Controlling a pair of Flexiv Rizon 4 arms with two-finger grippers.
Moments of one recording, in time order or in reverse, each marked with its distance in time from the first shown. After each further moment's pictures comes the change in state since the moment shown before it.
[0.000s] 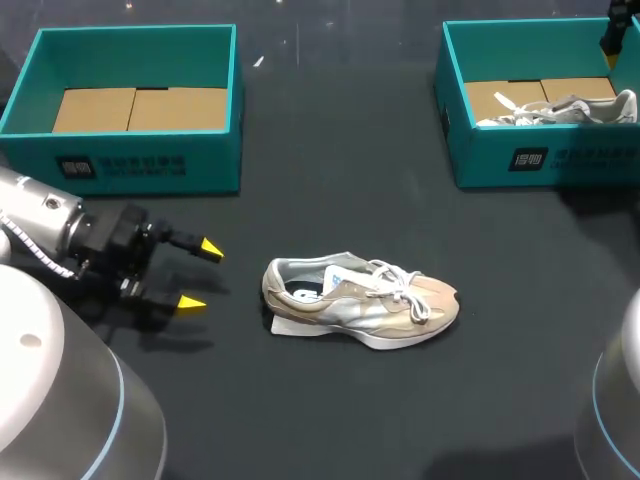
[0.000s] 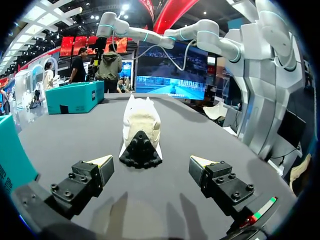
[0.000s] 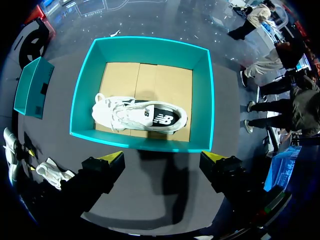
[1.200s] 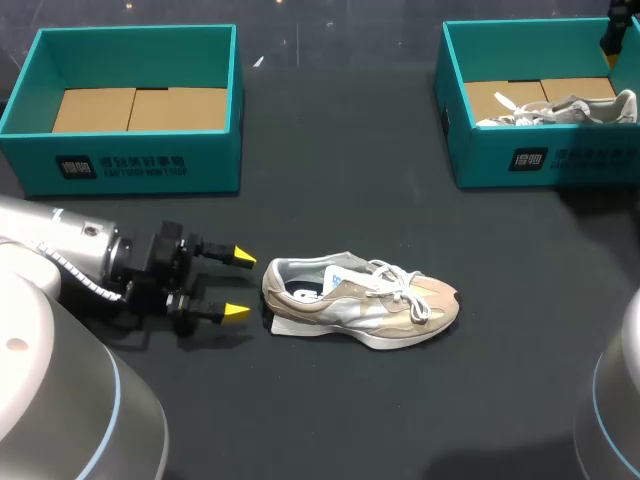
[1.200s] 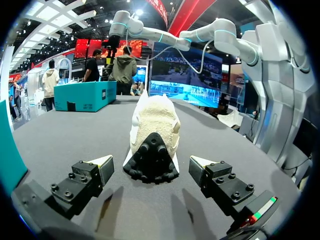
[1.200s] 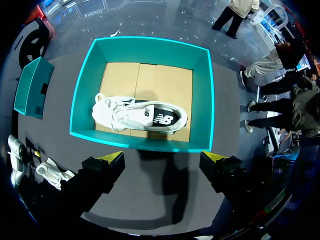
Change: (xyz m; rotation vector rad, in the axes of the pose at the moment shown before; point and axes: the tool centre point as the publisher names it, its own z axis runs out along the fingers) left arm -0.018 0.006 0.056 0.059 -0.123 -0.055; right arm 0.000 0.000 0.000 0.000 0.000 0.000
